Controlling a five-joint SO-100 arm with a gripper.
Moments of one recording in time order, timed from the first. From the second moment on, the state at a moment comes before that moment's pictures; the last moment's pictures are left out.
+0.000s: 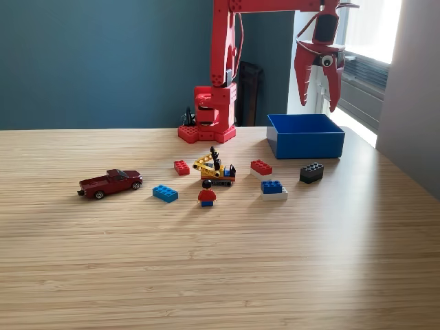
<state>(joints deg) -65.6 89.3 81.2 94.0 18.9</state>
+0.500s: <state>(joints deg) -28.7 89.3 77.0 94.0 18.5</state>
